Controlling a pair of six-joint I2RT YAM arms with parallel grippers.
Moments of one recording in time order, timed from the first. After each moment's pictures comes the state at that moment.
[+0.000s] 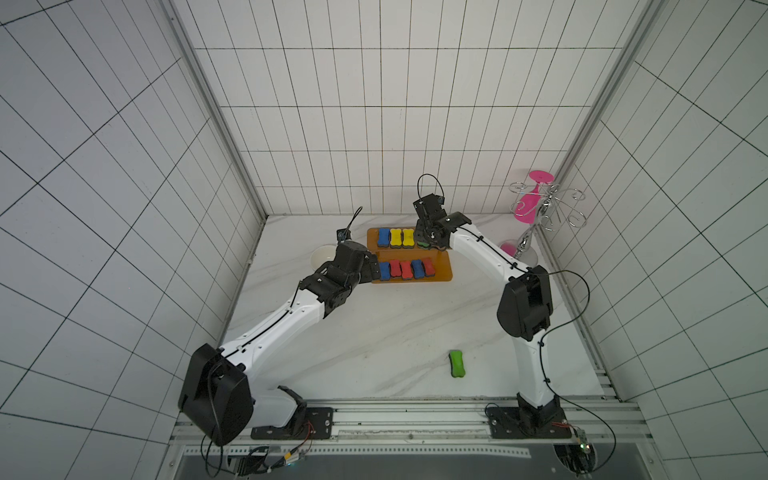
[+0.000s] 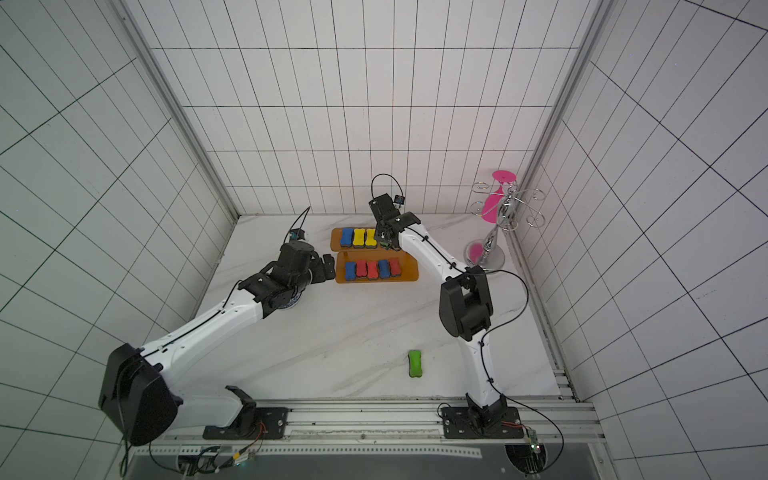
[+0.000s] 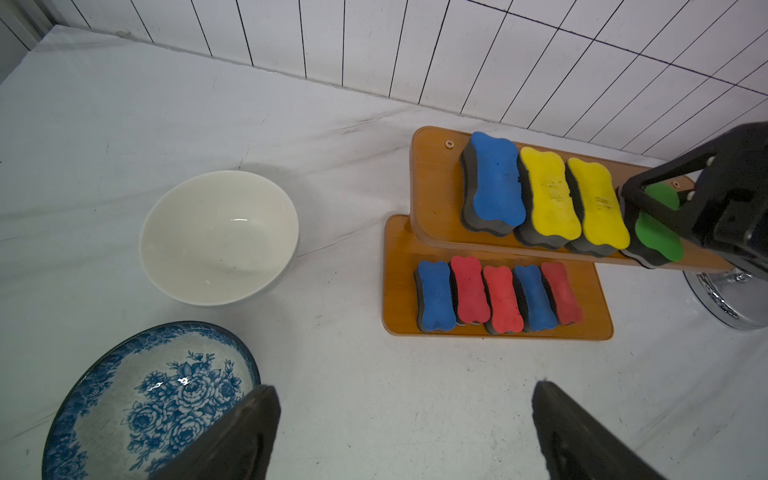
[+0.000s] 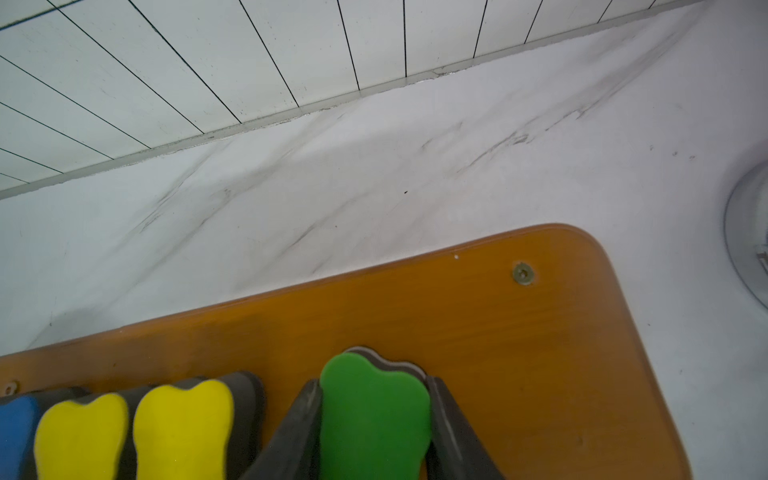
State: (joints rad) left arm -0.55 1.34 1.05 -0.38 -0.30 -0.55; right arm 0.64 2.15 2.02 -0.78 0.34 0.62
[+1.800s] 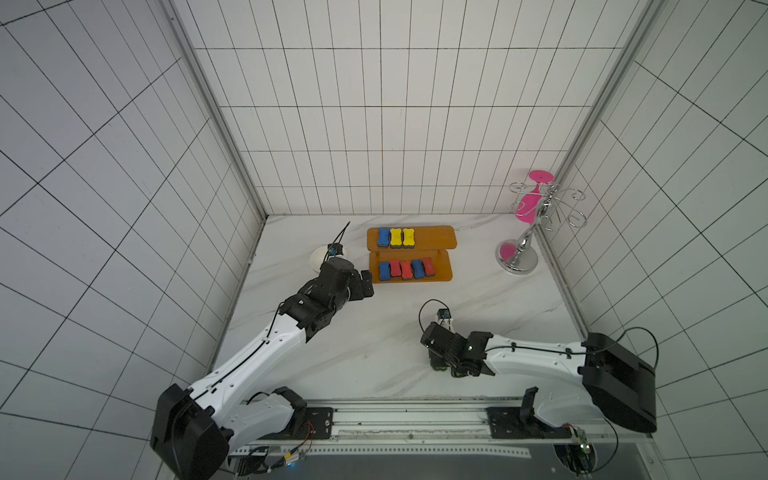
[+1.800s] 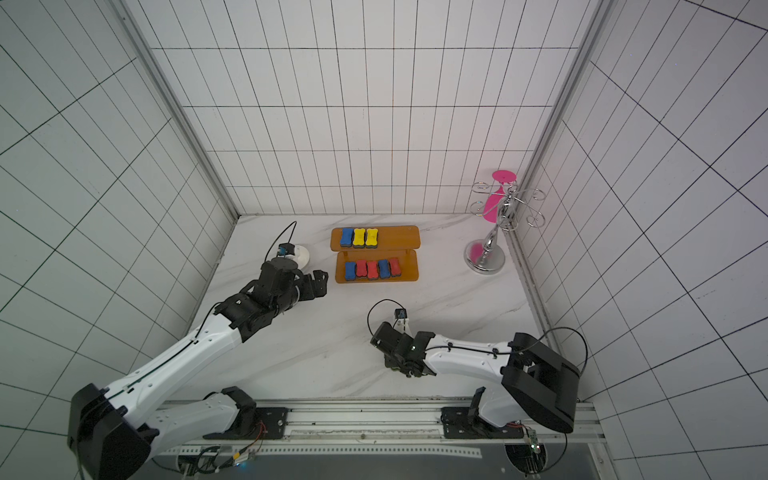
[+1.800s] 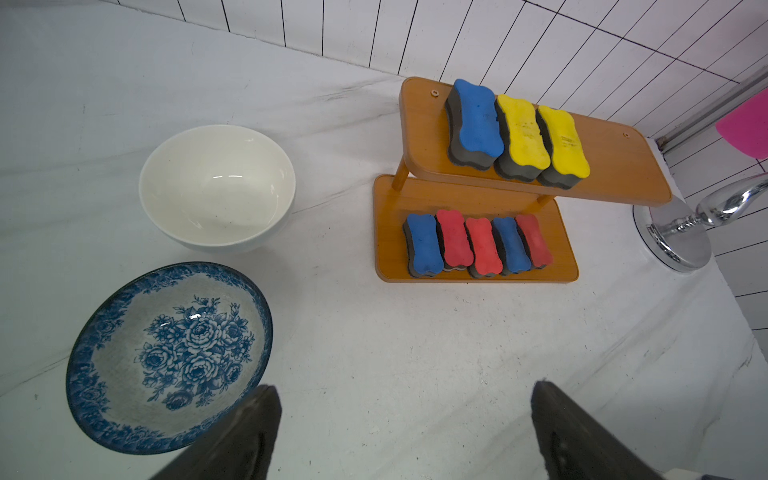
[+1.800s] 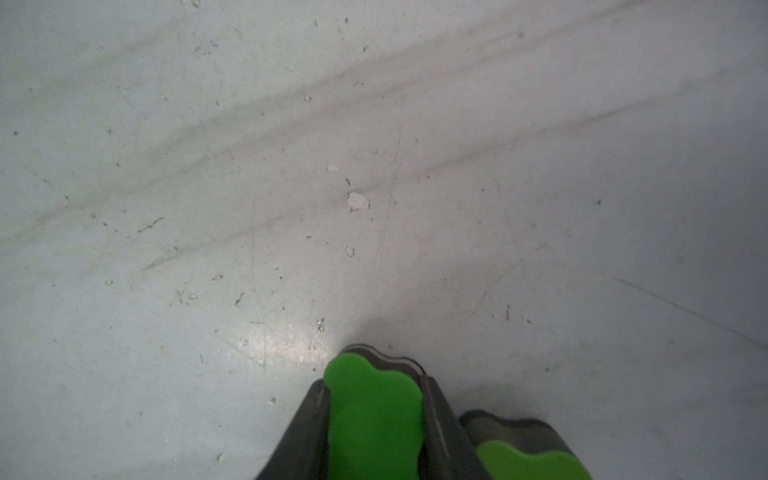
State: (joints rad) left arm -0.55 1.12 0.89 -0.43 -0.21 -0.55; right arm 1.18 1.39 0.63 -0.44 0.29 0.92
